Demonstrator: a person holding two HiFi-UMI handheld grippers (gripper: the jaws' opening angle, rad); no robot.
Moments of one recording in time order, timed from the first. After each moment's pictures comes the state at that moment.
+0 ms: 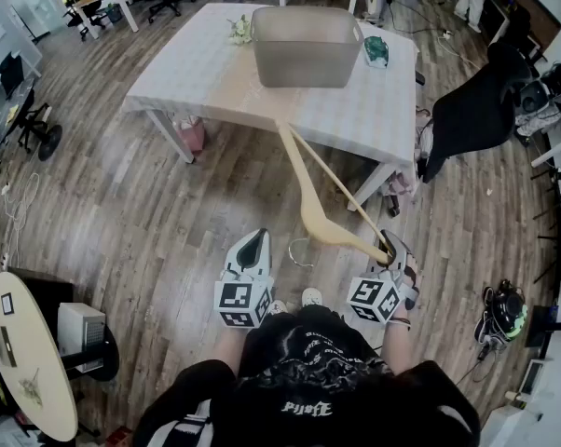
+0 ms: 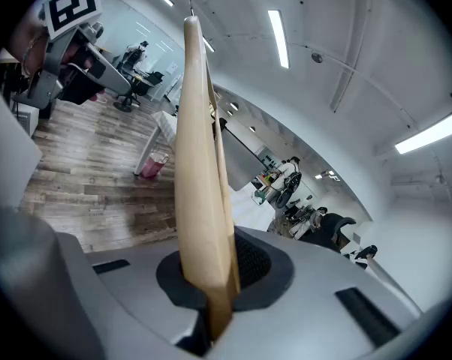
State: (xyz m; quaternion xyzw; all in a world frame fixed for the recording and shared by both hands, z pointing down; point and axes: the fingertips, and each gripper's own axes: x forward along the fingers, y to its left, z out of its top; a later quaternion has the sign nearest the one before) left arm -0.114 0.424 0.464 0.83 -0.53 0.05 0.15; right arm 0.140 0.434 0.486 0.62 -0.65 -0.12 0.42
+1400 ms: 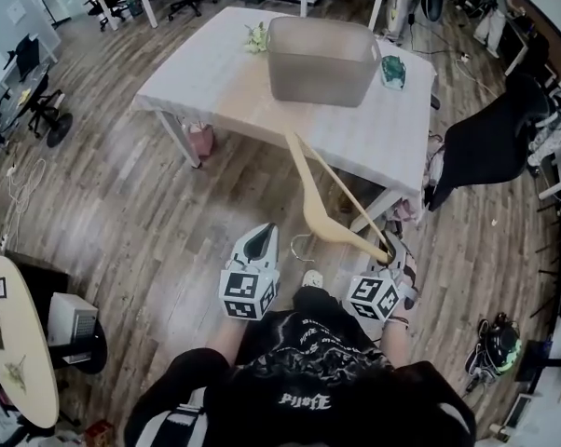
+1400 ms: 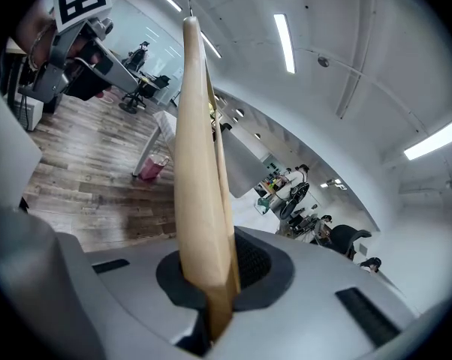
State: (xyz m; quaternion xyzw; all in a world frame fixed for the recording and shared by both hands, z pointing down) left arm -0.087 0.341 0.476 0.83 -0.53 0.06 0.14; right arm 0.154 0.340 0.506 0.60 -0.67 -0.14 0.42
